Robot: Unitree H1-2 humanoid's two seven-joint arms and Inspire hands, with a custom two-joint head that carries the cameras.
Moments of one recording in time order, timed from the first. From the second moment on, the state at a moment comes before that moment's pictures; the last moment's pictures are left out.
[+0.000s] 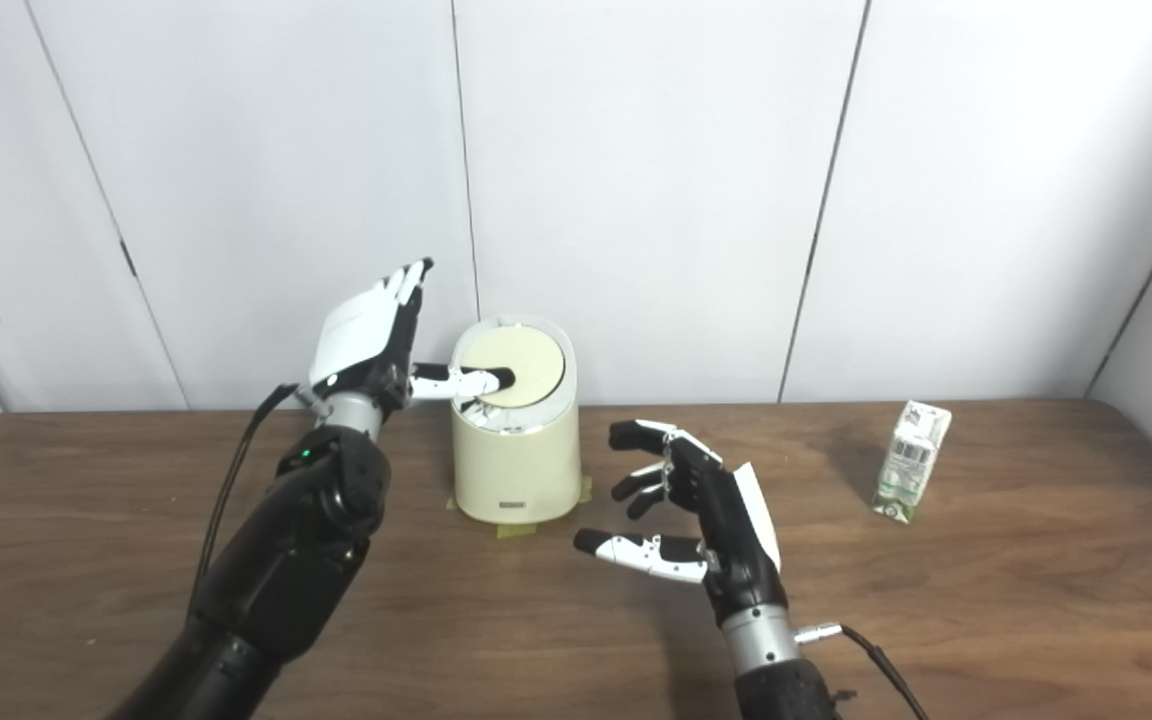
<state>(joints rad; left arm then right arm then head) -0.74 0.11 -0.23 0.38 0.61 0.38 0.07 -0.22 -0.02 0.05 0.03 -0.17 -0.15 -0.04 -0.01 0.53</state>
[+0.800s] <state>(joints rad) -0.26 0.15 0.06 -0.04 0.08 0.23 -0.07 -0.22 -0.04 0.05 0.04 -0.16 -0.15 -0.04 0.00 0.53</state>
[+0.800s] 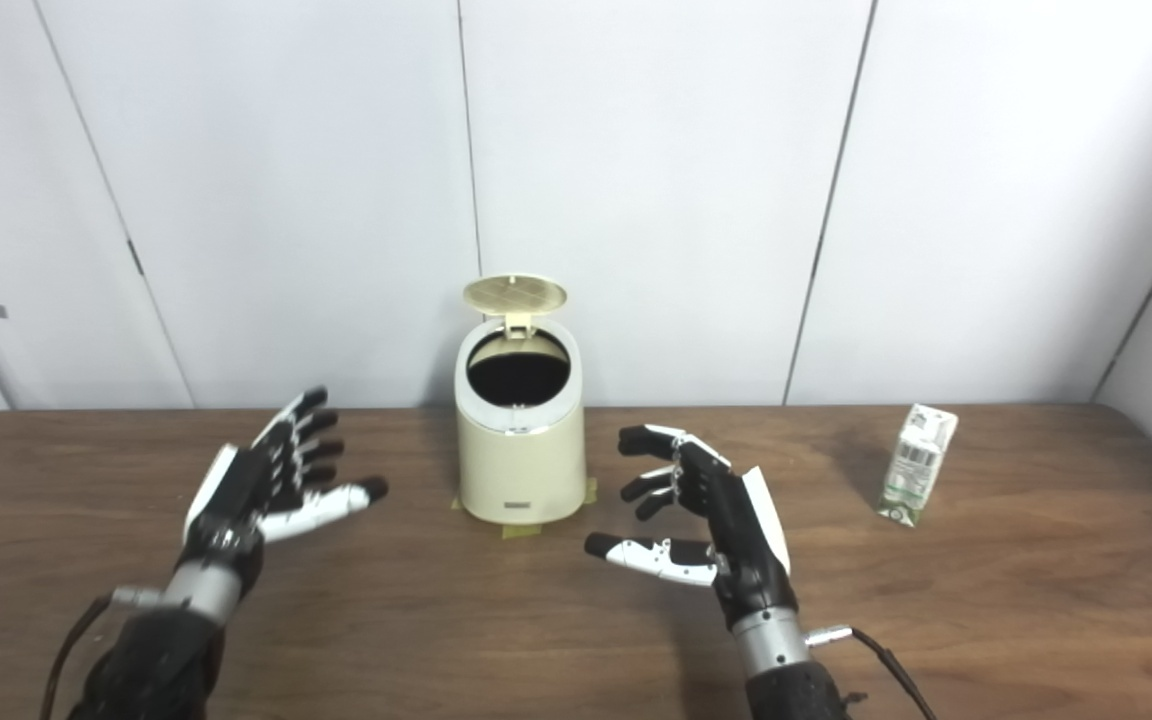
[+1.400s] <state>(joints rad) -0.11 0.15 0.04 0.03 0.04 -0.09 -0.09 -0.21 -0.11 0.01 0.00 -0.12 -0.11 0.00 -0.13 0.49</state>
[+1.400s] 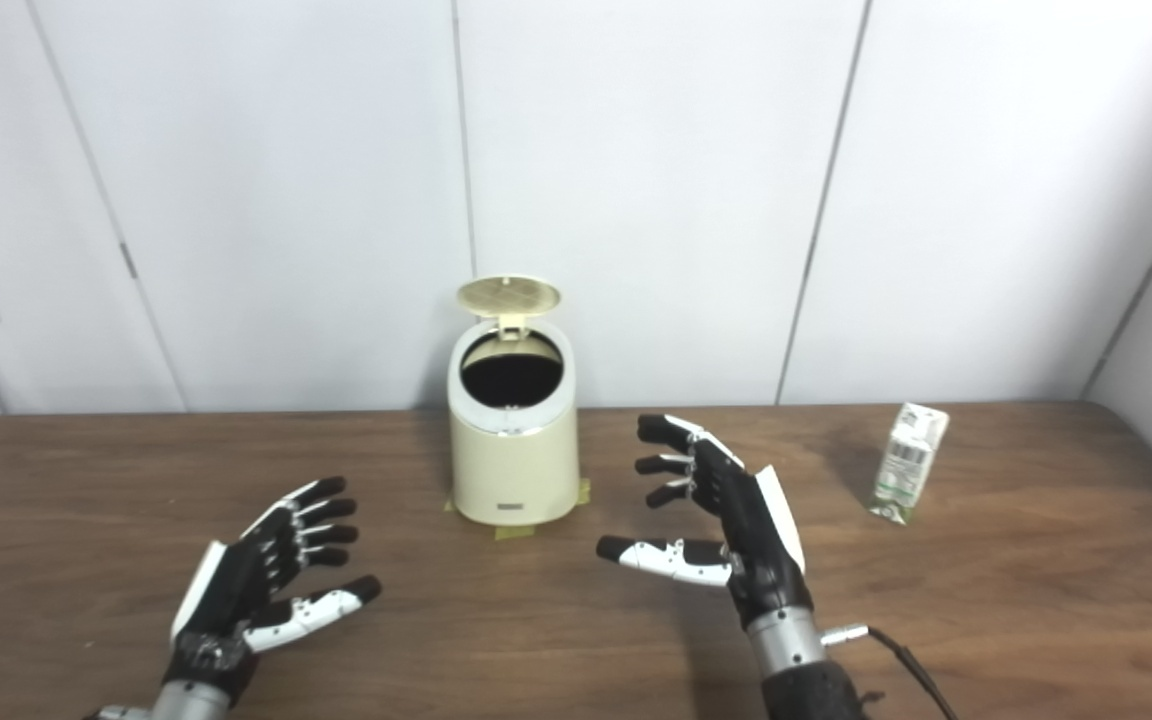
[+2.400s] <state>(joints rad) -0.12 0.24 0.10 0.12 -0.08 -0.17 -0.16 -0.41 -0.51 -0.18 0.13 -0.23 0.04 -0.02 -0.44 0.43</state>
